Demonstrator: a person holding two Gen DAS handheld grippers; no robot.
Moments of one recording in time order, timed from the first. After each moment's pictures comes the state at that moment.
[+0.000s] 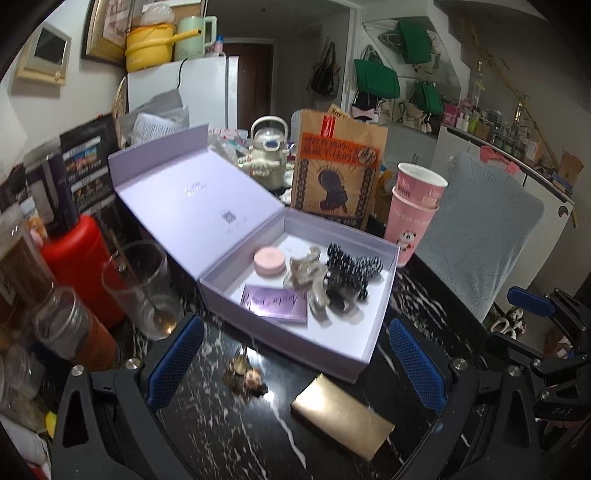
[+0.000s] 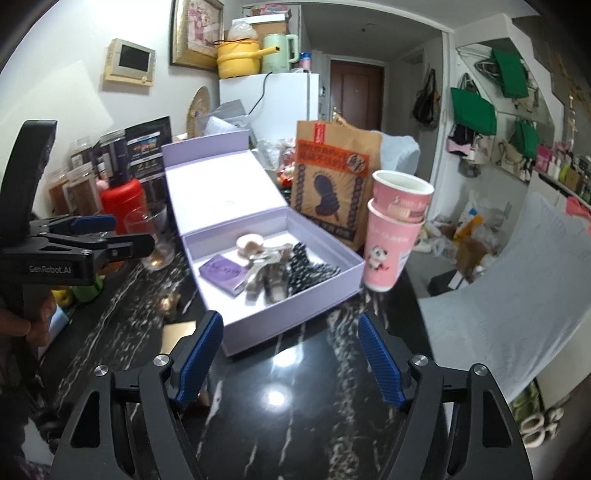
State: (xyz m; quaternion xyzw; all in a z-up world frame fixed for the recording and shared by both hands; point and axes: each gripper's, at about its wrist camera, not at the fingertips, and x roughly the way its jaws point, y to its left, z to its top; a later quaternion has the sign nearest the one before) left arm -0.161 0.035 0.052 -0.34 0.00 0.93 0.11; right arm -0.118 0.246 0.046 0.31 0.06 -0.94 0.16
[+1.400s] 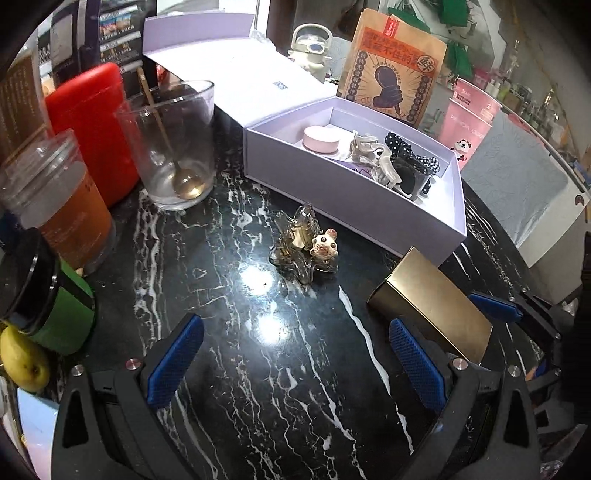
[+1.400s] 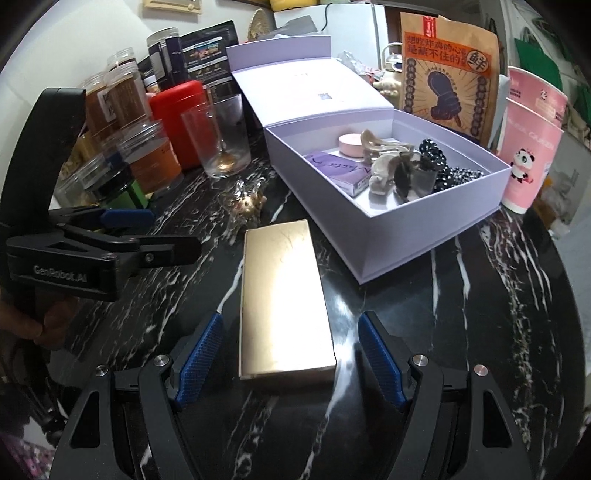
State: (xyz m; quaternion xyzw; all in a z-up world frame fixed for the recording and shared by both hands) left arm -0.154 -0.028 -0.059 -0.46 -0.03 0.88 0.10; right arm -0.126 0.154 -0.071 0.41 0.05 -0.87 0.26
